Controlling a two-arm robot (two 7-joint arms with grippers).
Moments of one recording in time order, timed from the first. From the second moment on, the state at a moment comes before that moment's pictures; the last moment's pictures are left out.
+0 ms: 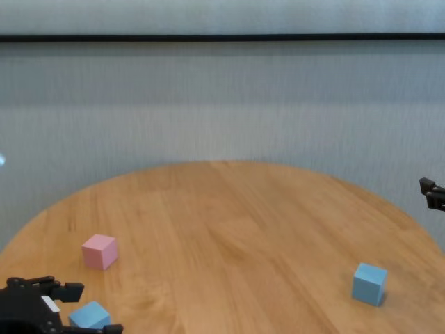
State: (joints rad) left arm -0.08 0.70 0.42 -1.56 -0.42 0.14 -0.50; right arm 0.20 0.60 -0.45 -1.41 0.25 -0.12 -0.03
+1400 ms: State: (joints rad) left arm -0.13 0.62 0.38 -1.44 -0.38 0.20 -0.50; right arm 0.20 0.60 -0.45 -1.41 0.25 -0.12 -0.03
